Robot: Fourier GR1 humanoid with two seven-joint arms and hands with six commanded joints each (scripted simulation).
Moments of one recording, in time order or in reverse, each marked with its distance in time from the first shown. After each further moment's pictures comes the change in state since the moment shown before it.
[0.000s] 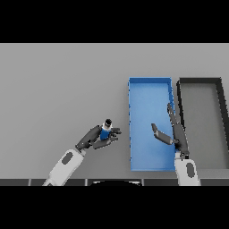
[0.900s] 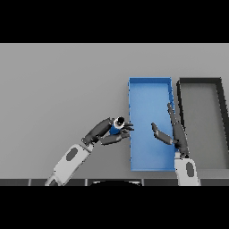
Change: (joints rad) left arm -0.099 -0.064 0.005 -0.214 0.001 -0.041 0.124; right arm -0.003 -0.004 0.004 0.006 0.031 -0.015 -0.011
